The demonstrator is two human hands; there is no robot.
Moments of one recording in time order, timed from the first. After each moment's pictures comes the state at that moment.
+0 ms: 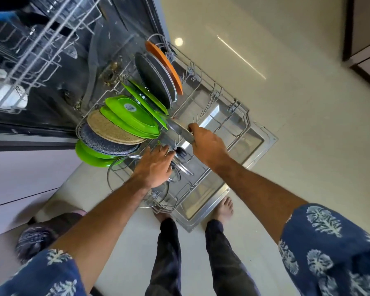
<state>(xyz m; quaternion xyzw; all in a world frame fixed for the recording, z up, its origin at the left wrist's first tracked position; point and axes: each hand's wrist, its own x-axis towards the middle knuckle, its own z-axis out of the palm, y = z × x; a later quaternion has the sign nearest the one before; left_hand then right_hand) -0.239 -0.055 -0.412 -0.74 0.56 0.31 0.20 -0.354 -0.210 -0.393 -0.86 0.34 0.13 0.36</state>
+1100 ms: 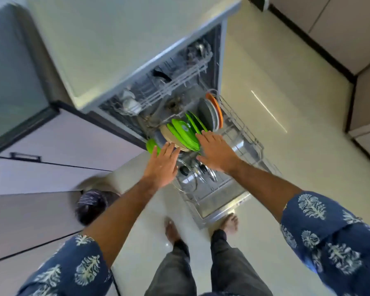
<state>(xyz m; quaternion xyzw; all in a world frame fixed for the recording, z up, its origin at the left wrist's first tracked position) -0.244 0.045 -0.150 -0.86 0.45 0.19 0.16 -0.332 -0.157 -0.172 -0.96 0.08 0.15 0.22</state>
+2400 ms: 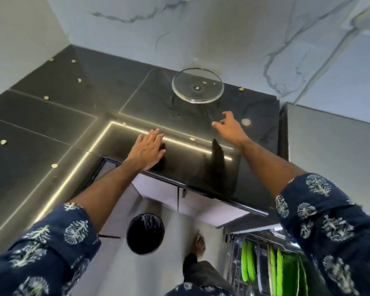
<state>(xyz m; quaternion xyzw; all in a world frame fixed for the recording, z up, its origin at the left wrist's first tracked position) 0.131 0.603 0.003 -1.00 0.02 0.08 -0.03 0.254 0.328 0.056 -0.89 -0.04 0.16 0.42</state>
